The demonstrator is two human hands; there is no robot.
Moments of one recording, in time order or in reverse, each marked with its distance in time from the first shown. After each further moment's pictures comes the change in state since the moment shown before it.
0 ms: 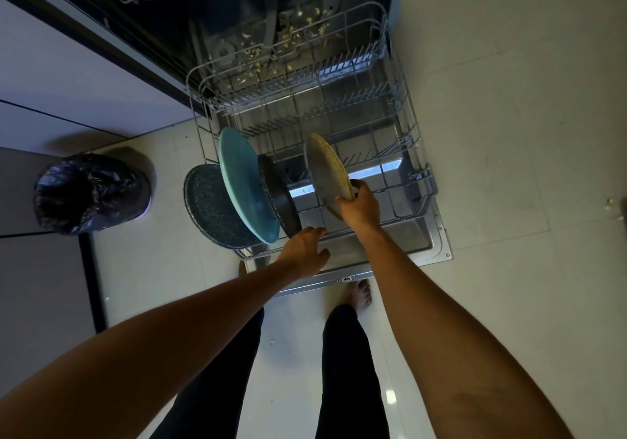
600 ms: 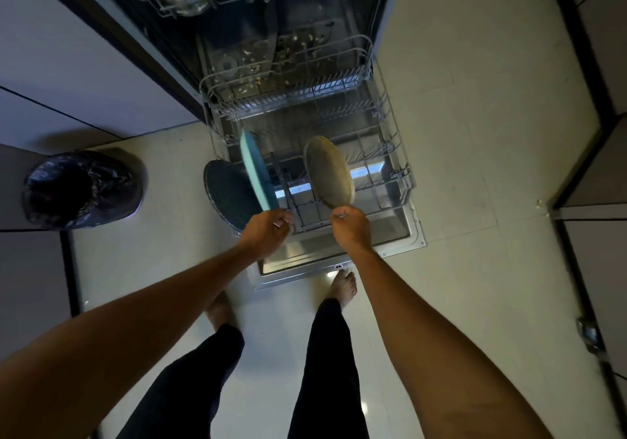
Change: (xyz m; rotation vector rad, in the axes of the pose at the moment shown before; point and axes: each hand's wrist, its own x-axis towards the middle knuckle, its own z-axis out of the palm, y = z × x) left_hand -0.082 -0.060 -0.076 -0.261 0.216 0.130; right_hand -0.123 -0.025 0.011 -0.143 0.080 0.040
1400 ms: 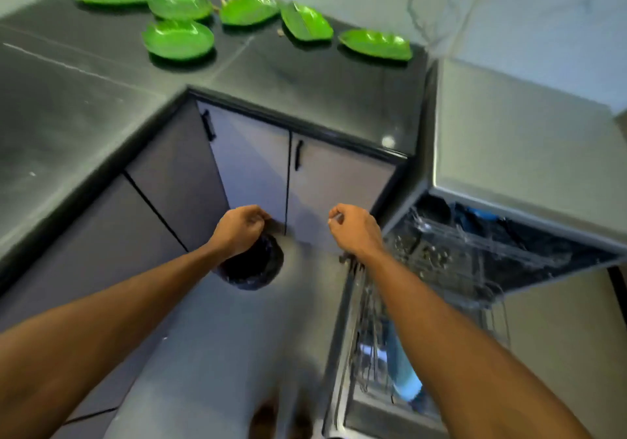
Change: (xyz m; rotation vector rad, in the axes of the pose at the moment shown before) left_hand -0.222 -0.248 -0.496 -0.237 0.753 -0.106; right_hand -0.244 -0.502 0.270 -0.695 -0.063 -0.884
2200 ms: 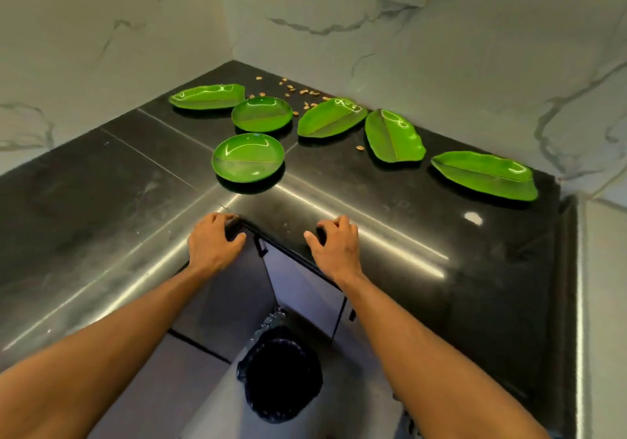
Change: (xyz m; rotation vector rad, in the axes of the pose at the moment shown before) left_hand 0.264 -0.056 -0.176 0.291 0.487 -0.313; right_hand 0.333 -0.191 0.035 0.082 0.045 -0.398
